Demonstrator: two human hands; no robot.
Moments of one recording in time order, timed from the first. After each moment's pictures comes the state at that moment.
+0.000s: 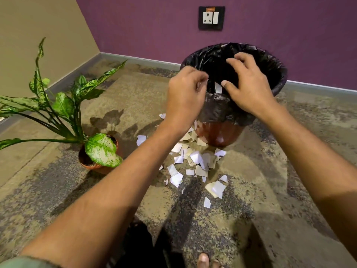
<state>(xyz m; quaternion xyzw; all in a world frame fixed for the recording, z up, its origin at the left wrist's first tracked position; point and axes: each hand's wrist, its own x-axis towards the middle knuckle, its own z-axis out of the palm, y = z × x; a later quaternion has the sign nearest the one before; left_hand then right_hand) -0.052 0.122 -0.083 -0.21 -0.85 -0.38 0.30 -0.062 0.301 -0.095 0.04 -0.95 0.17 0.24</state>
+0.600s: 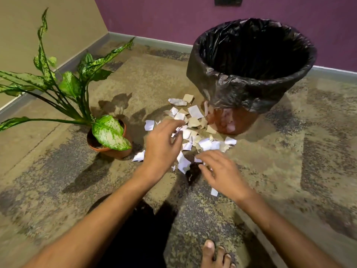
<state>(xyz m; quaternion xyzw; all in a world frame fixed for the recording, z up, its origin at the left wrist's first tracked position) 0.022 0.034 -0.184 -0.16 -0.90 -0.35 0.19 0.073 0.217 -0.268 0.21 -0.92 0.28 0.17</state>
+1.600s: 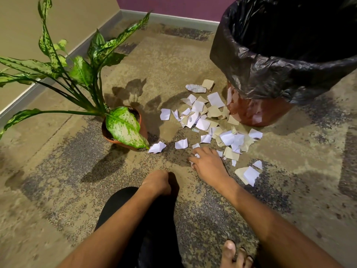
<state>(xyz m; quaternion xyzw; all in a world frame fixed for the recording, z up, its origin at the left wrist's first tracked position) 0.038 -0.046 -0.302 0.01 -0.93 0.01 -0.37 0.023 0.136 -0.351 0.21 -0.97 0.13 -0.01</state>
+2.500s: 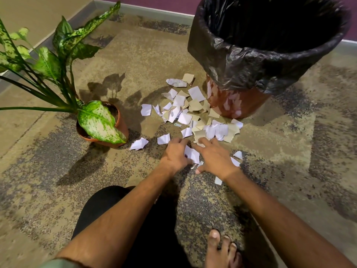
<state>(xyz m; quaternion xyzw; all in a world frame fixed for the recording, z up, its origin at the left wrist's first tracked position) -0.005 0.043 -0.328 -0.10 -0.96 -0.15 -0.19 0.023 0.195 -0.330 0.12 -0.98 0.06 -0.18</state>
